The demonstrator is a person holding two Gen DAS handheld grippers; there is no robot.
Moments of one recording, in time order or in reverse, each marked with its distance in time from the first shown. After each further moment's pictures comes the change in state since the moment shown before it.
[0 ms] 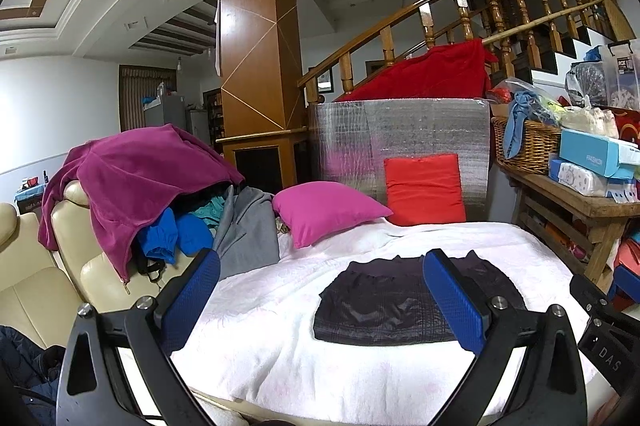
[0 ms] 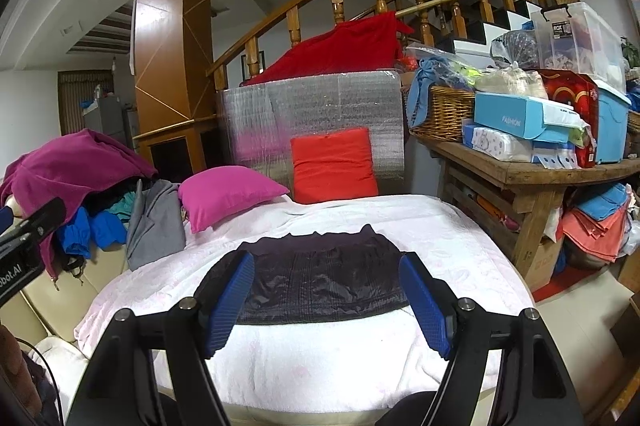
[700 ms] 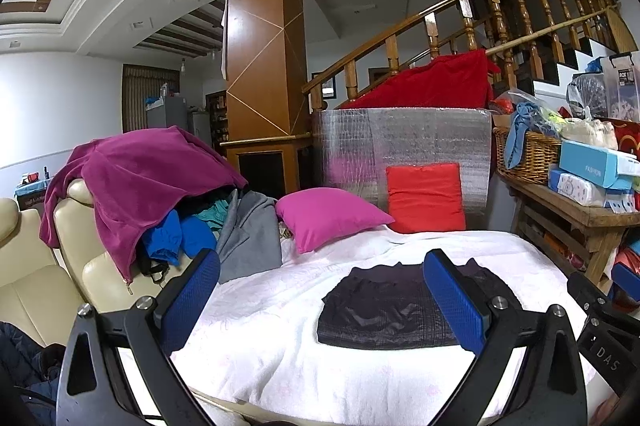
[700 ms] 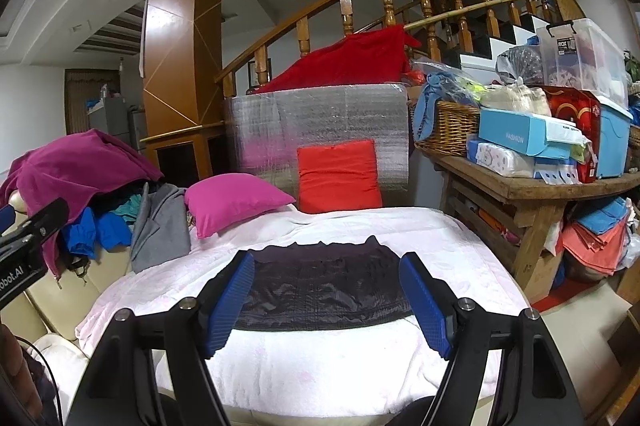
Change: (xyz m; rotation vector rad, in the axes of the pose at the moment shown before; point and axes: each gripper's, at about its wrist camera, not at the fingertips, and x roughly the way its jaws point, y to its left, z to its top) left arm -0.010 0.015 0.002 -0.026 -0.021 -0.003; right arm -0.016 0.022 0.006 -0.028 -0.035 0.002
